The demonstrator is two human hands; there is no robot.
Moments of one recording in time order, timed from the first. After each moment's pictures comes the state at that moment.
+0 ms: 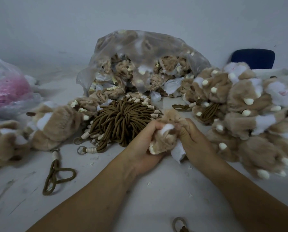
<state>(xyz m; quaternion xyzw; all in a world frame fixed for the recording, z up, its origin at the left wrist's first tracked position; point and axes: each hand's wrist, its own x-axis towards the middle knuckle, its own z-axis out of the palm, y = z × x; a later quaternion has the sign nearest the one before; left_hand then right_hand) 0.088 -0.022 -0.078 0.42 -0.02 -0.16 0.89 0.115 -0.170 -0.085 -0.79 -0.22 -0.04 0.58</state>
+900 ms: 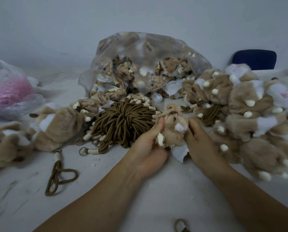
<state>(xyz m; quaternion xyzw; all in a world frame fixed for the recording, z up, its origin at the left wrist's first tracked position) 0.085 -0.029 -0.078 0.35 -0.04 -0.11 0.93 0.125 -0.172 -0.091 -0.78 -0.18 -0.05 0.60</state>
